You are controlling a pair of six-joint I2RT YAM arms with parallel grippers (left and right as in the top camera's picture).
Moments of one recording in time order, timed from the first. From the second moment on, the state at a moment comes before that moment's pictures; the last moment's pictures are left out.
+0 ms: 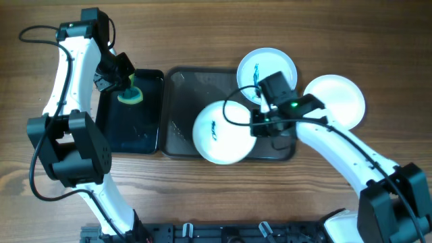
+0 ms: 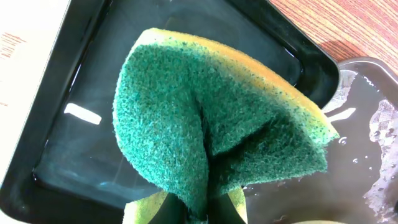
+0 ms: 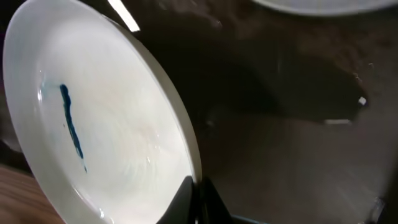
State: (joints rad) left arm 0.09 2.03 1.79 -1.29 0.08 -0.43; right arm 0.47 1.58 1.03 -0.69 -0.16 0.47
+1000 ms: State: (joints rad) left arm 0.08 2.03 1.79 -1.29 0.08 -0.43; right arm 0.50 1.94 1.18 -0.49 -0.23 0.63
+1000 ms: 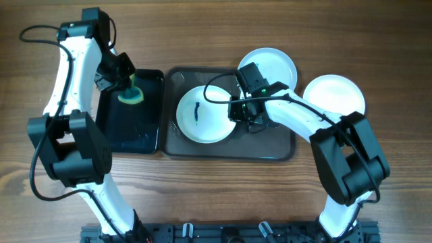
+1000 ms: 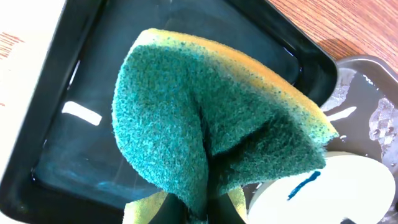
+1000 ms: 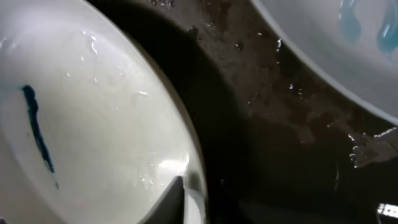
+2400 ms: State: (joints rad) left arm -0.40 2.14 1.57 -1.02 0.10 -0.56; right arm 0.48 1.95 1.18 -0.49 -0.27 0.62
